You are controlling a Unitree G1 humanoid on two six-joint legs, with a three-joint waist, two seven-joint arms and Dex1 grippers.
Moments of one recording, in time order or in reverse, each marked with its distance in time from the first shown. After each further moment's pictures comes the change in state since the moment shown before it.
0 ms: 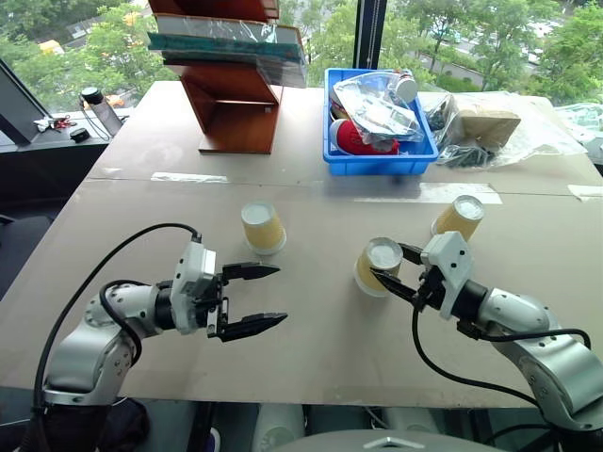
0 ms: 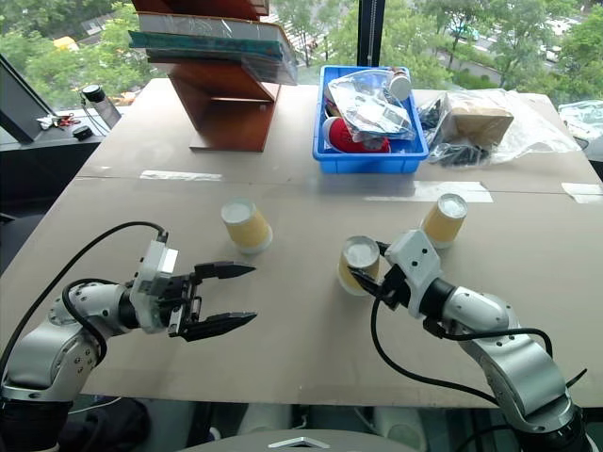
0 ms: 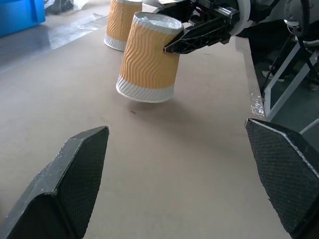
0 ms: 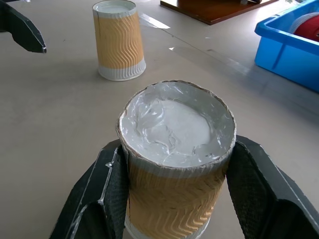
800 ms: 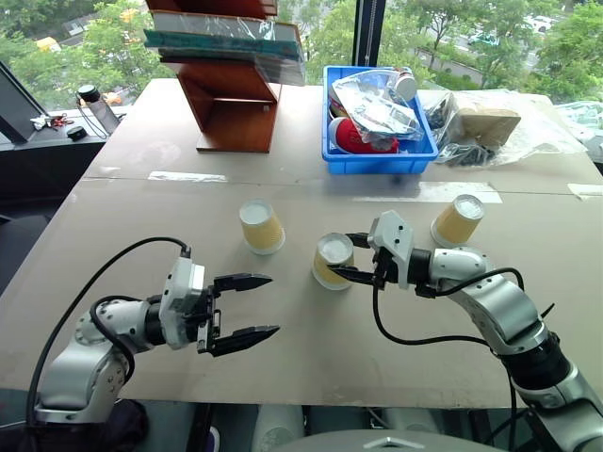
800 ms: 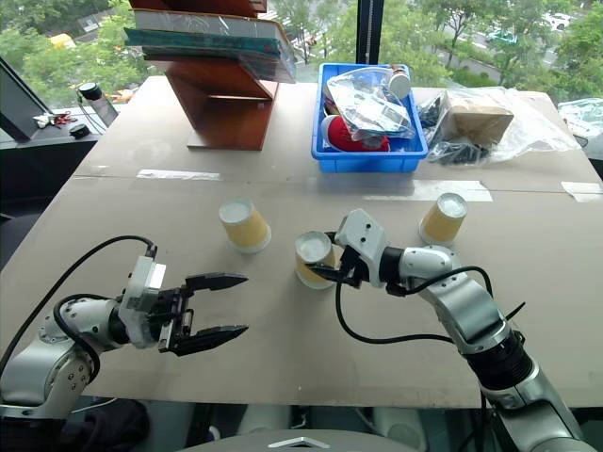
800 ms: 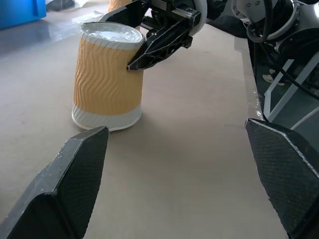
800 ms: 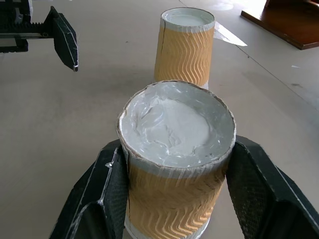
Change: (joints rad) left arm 0.070 -0.014 0.036 0.015 -0.001 -0.065 -0.041; right arm -0.351 0.076 0.193 0.328 -0.070 -0.085 0.230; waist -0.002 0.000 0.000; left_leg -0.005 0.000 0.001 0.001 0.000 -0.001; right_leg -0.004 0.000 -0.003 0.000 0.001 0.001
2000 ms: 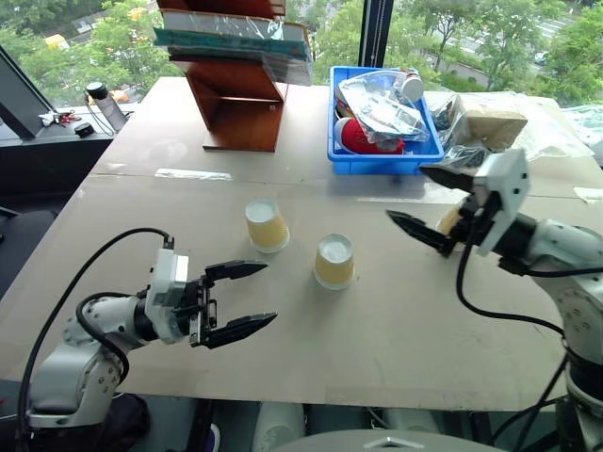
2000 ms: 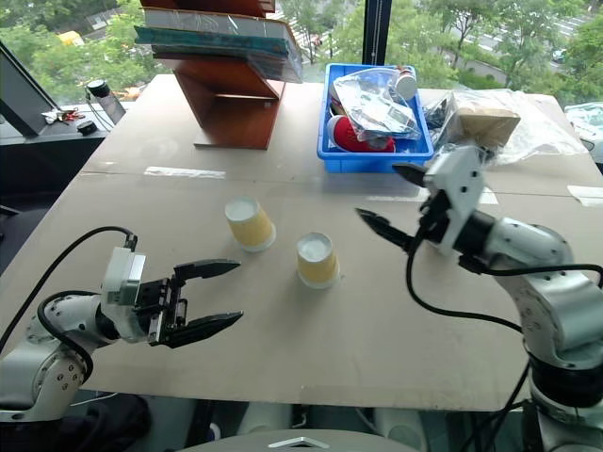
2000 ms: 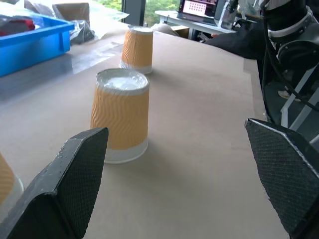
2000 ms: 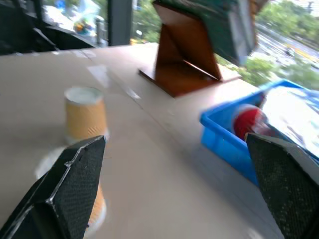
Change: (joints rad) left arm -0.042 -0.031 0.070 -0.096 -0.094 0.053 0.059; right arm 0.193 -0.146 -0.634 -0.318 0.193 0.246 -0.146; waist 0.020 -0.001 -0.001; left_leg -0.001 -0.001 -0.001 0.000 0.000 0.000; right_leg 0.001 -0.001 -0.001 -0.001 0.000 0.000
